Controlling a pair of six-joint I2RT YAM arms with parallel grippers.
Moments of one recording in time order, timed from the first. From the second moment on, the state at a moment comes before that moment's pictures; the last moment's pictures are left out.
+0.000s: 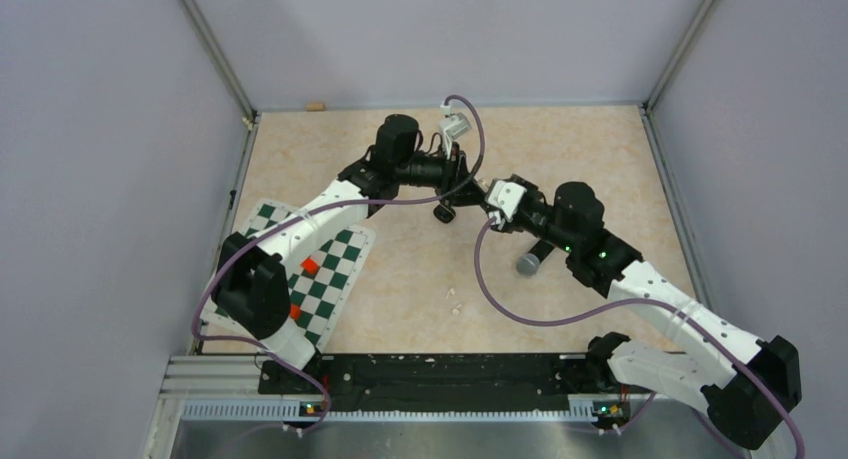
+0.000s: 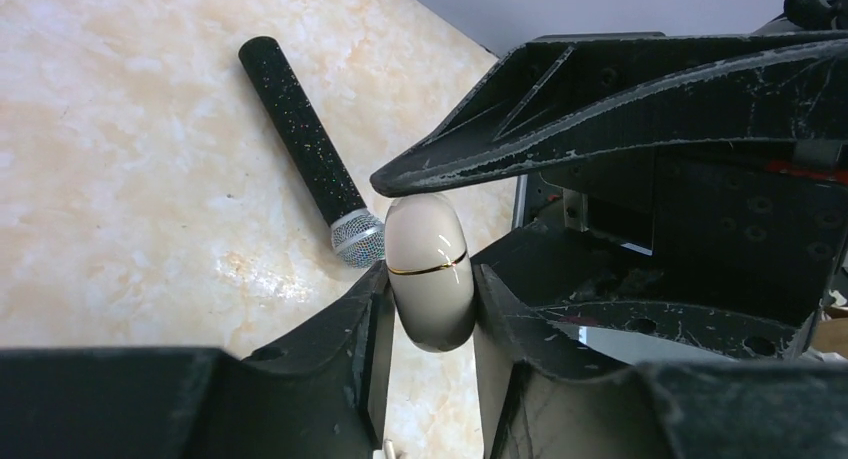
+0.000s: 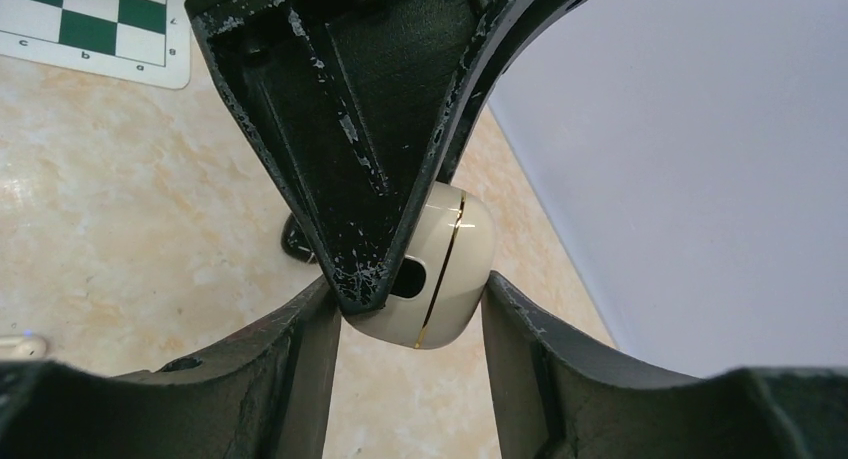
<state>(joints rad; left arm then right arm) -0.62 1.63 1.35 -0.06 0.86 -0.31 0.64 0.98 0.77 0.04 -0.23 -0.67</state>
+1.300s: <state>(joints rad) -0.58 1.33 1.01 0.01 1.14 -0.01 0.36 1.16 0.89 -0.04 -1.27 0.01</state>
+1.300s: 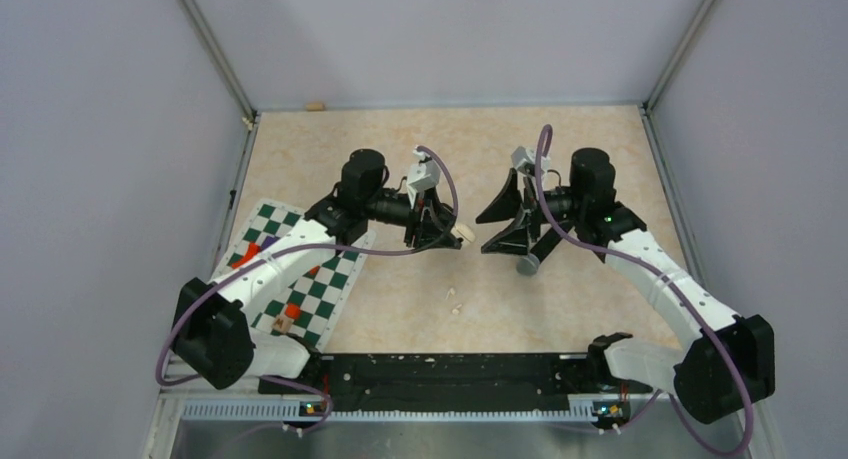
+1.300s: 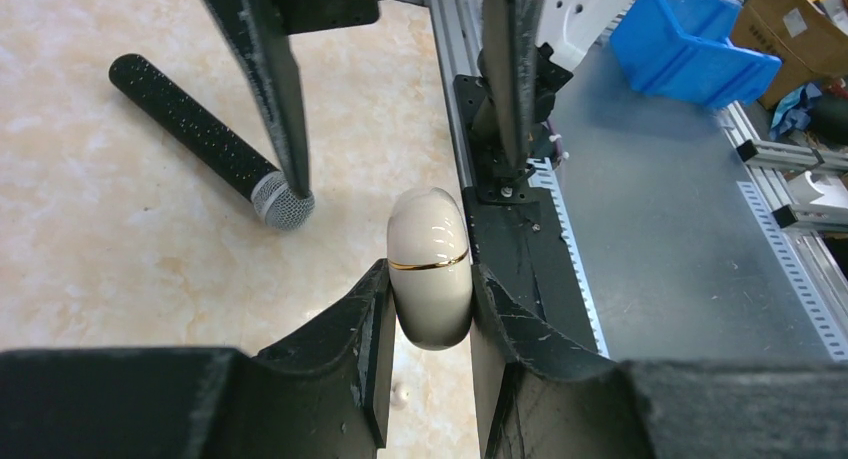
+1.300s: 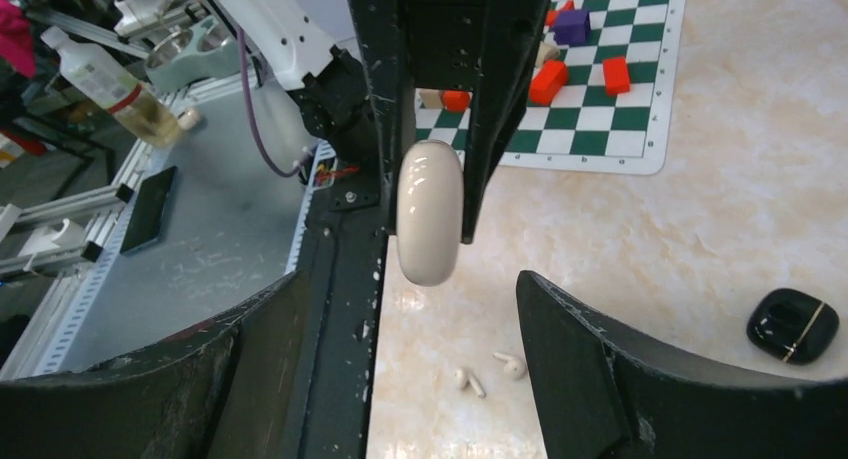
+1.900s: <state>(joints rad) -0.58 1.33 0.99 0.14 1.10 -0.08 0.36 1.14 0.75 0.36 -1.21 0.30</state>
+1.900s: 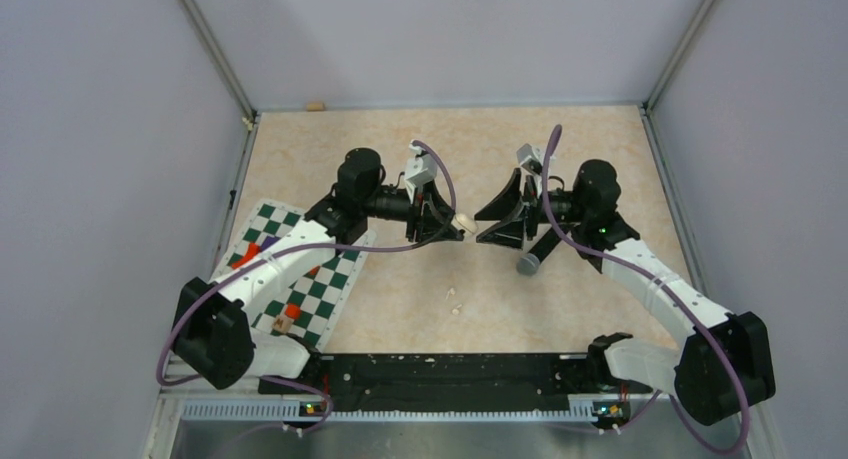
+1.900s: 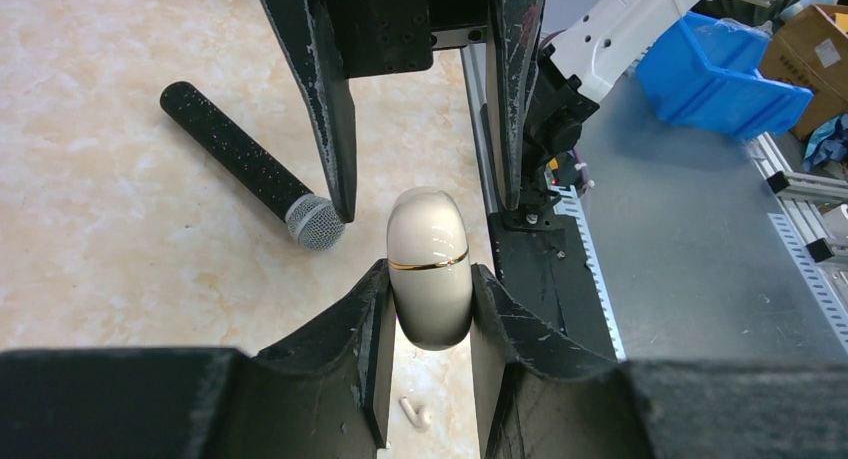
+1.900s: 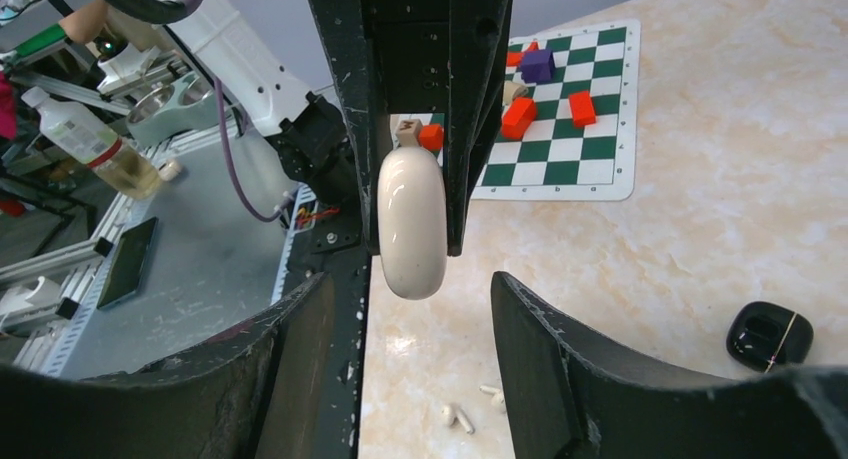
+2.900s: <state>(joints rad) -0.58 1.37 0.98 0.22 1.11 -0.16 0.37 1.16 0.75 0.37 -1.18 0.29</state>
